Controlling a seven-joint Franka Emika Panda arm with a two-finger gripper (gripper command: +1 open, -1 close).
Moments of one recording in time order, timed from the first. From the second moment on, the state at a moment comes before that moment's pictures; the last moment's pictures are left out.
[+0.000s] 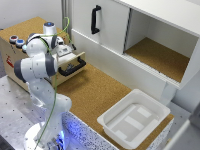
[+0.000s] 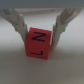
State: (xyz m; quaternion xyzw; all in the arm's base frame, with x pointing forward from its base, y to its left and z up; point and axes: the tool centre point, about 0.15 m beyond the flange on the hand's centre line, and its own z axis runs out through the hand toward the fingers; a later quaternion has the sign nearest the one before) arm 0.293 0.327 0.315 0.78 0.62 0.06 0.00
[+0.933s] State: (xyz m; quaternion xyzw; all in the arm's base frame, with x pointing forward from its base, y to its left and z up) arm 0.325 0.352 0.422 0.79 0.60 0.12 0.07
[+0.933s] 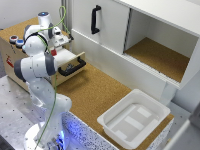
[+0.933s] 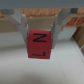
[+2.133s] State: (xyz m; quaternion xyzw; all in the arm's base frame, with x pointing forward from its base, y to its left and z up) arm 0.381 0.464 0.429 0.71 0.69 0.11 0.03
